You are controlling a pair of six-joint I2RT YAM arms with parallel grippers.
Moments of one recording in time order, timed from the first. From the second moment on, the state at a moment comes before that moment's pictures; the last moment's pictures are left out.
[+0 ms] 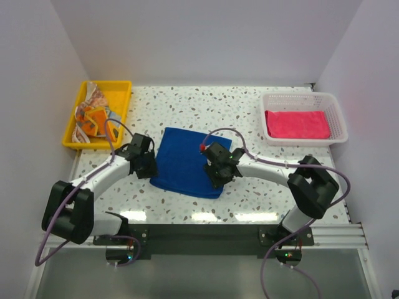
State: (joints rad) left arm -0.32 1.31 0.71 -0.54 -0.02 -0.55; right arm 0.88 1.62 1.01 -0.59 0.02 0.36
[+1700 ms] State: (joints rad) left arm -0.32 1.29 0.59 -0.37 0.02 -0.67; right arm 0.61 1.54 0.82 -0.41 0.09 0.76
